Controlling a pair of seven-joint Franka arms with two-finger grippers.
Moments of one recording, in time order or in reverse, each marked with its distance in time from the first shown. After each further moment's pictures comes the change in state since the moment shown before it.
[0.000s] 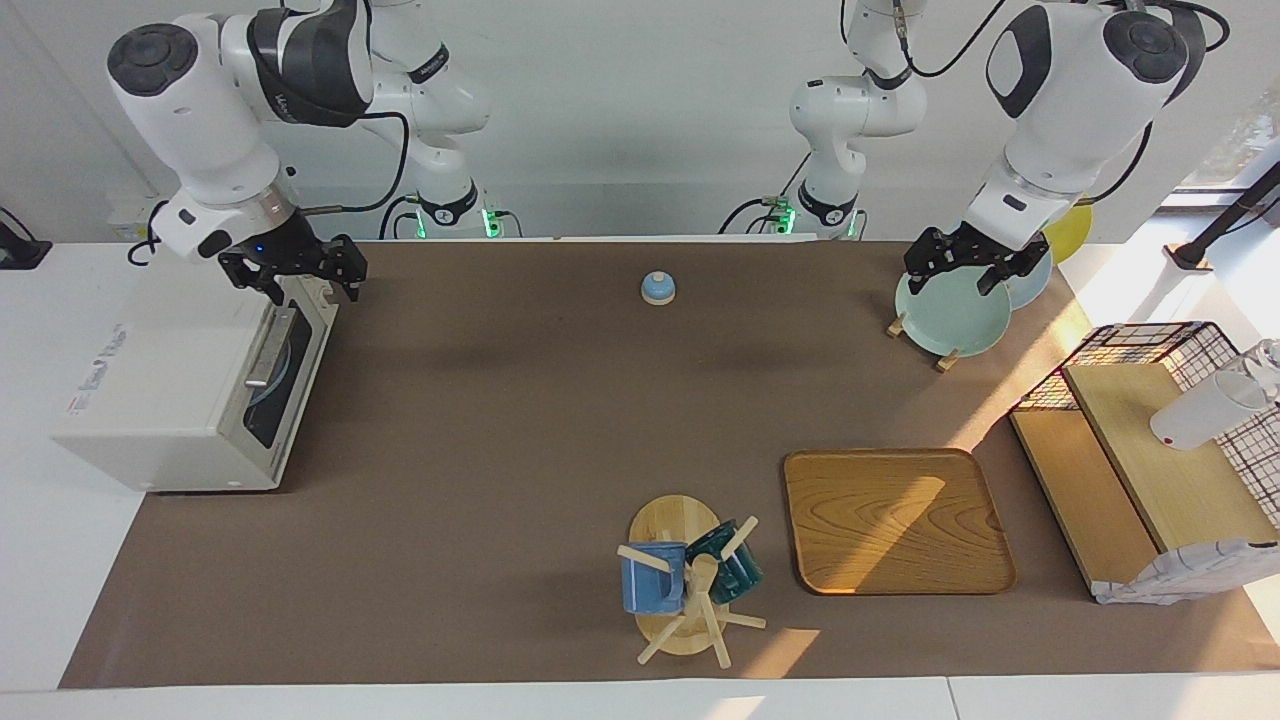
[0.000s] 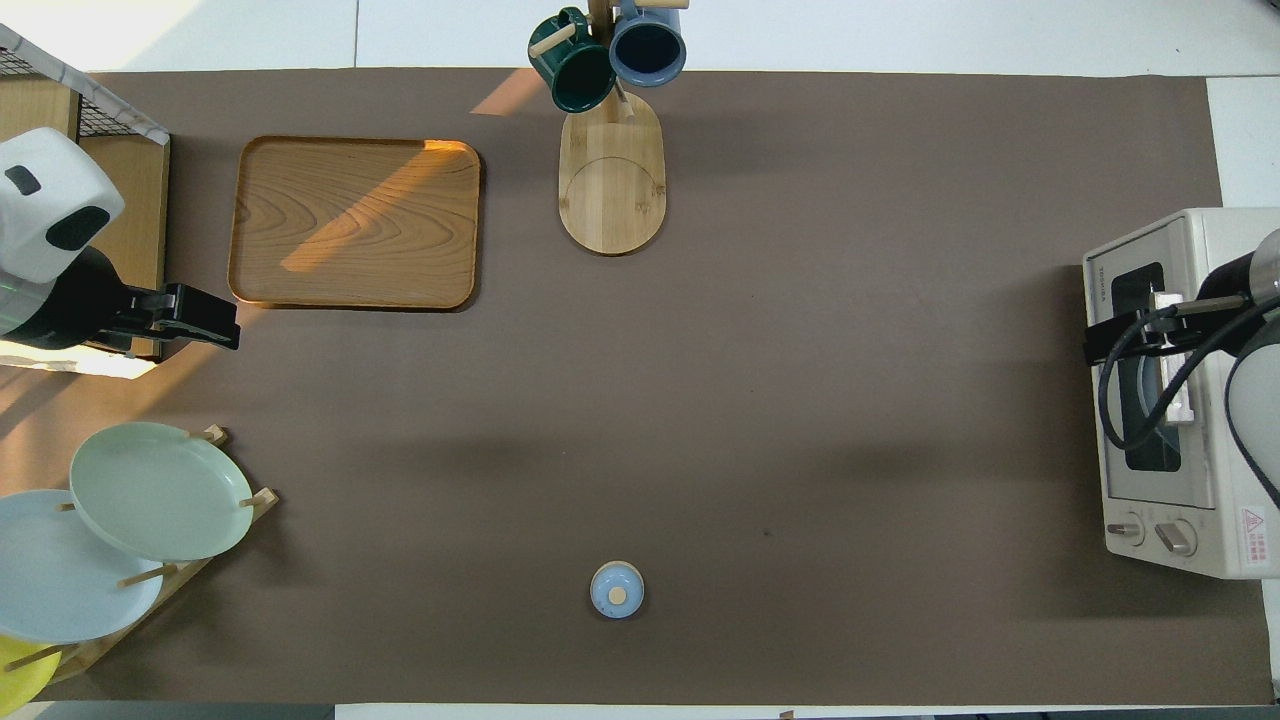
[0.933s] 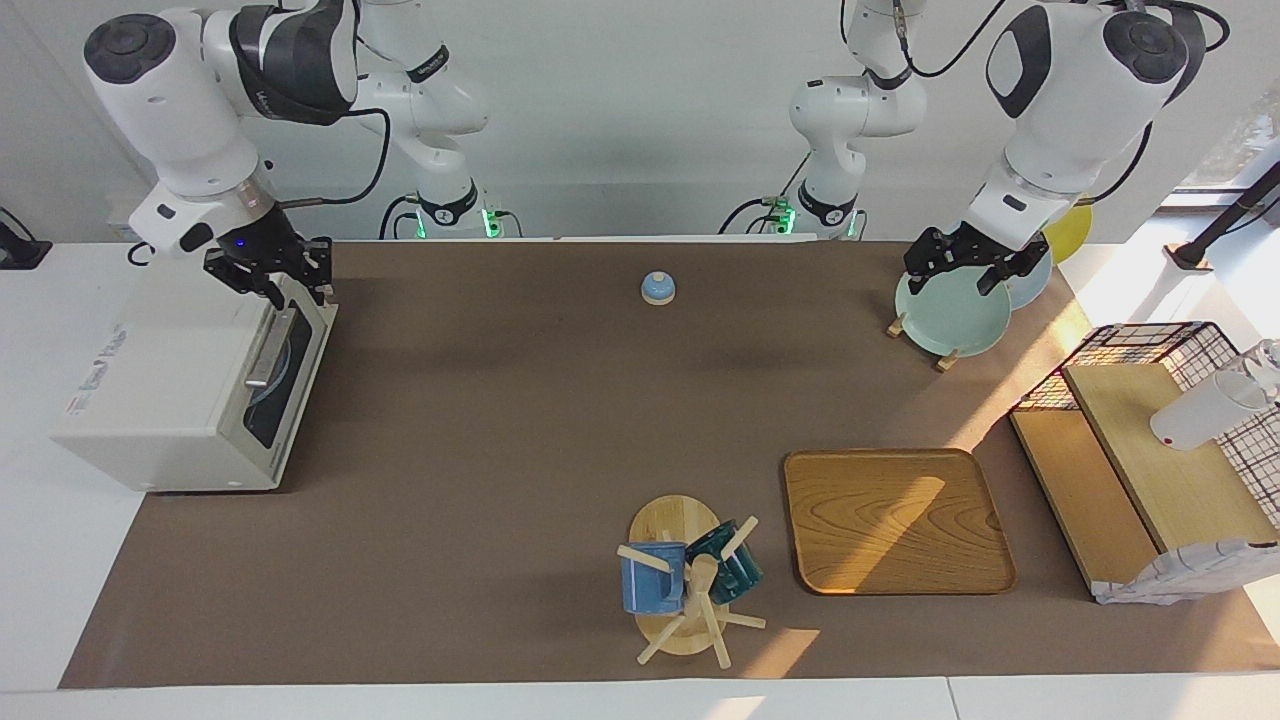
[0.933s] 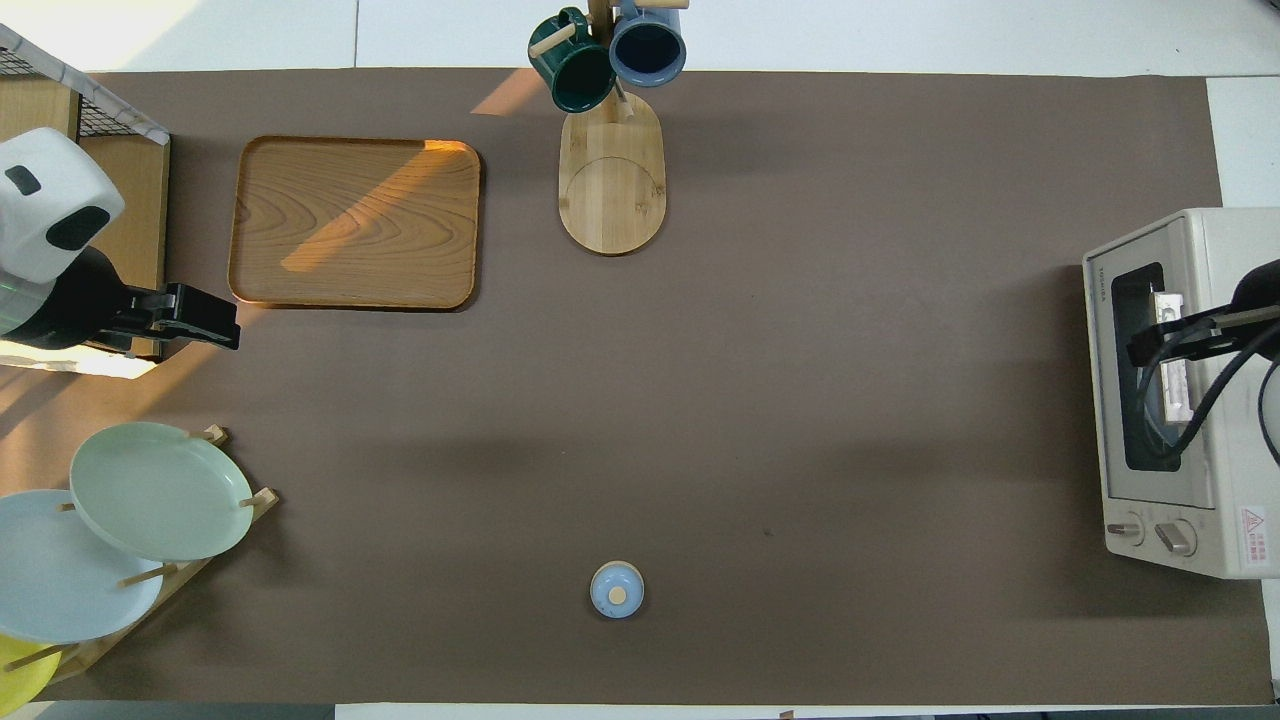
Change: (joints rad) left arm 0.000 0.000 0.000 0.000 0.000 0.000 0.000; right arm -0.041 -0.018 0.004 -0.025 -0.007 0.036 -0.124
